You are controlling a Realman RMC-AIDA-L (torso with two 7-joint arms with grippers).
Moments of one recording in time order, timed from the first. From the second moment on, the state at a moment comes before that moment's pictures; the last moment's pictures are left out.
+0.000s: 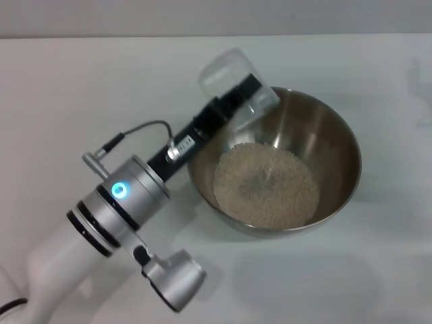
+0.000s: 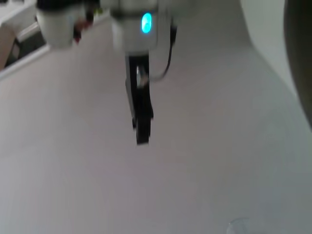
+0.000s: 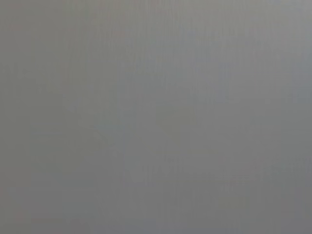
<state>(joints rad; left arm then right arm) -0.52 -2.08 -0.36 -0.48 2.40 1.26 1.87 0.47 2.06 -1.78 -0.19 0.52 -1.43 0.06</state>
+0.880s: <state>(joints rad) -0.48 -2.08 -0.64 -0.46 2.07 1.05 0.44 0.48 2.06 -1.78 -0.18 0.52 -1.43 0.06</state>
